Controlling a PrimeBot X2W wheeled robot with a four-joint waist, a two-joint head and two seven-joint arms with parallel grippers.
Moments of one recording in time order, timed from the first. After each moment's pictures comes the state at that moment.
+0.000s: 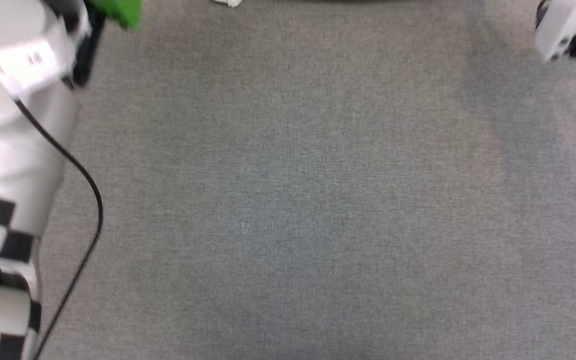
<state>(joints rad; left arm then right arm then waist) -1.23 0.39 -0.54 0.74 -0.55 -0.13 -0.26 -1.28 -0.52 0.90 0.81 0.87 0.13 -0.12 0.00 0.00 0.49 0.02</state>
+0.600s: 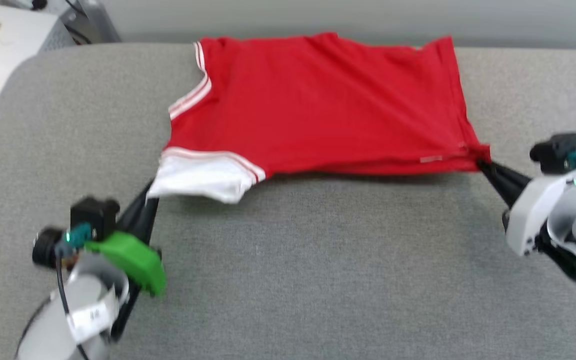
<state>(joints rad) -0.42 0.47 -0.48 0.44 -0.57 -0.05 -0.26 -0.81 -0.65 1.10 0.61 1.01 0.13 -0.18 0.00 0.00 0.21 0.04</state>
